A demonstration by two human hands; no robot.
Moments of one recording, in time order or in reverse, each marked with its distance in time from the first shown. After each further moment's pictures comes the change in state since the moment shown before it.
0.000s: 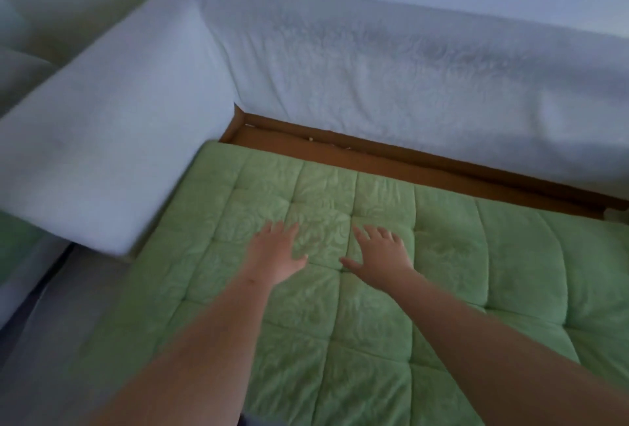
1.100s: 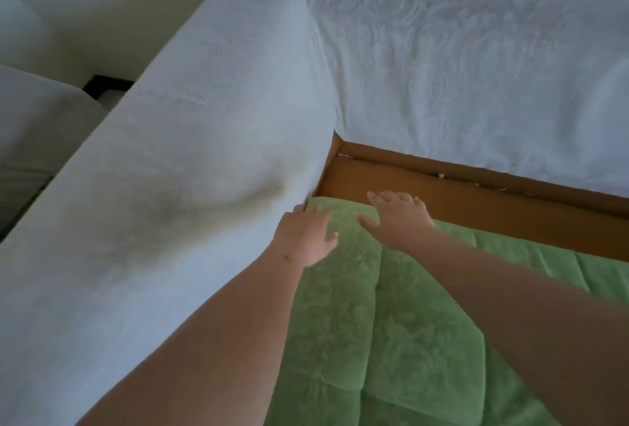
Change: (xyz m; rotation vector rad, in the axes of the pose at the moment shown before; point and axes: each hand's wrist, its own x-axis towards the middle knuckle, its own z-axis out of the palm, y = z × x) left_hand 0.358 -0.376 -0.054 0.095 -0.037 0.119; right_hand 0.490 -0.266 -0.049 -0.043 -0.023 0.003
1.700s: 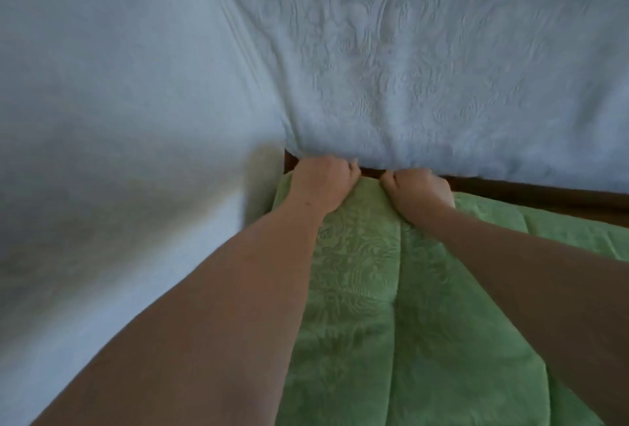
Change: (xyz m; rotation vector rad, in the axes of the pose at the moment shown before) left_hand 0.251 0.041 -0.019 -0.038 0.423 0.201; right_hand 0.157 0.102 0.004 0.283 0.315 0.367
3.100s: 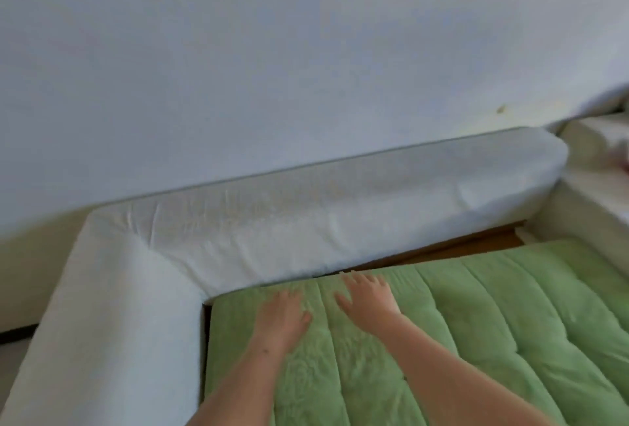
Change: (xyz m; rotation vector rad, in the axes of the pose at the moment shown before) left_hand -0.152 0.227 -0.326 -0.009 -0.405 0.208; right_hand -0.301 0.083 -0.346 -0.066 -0.059 0.165
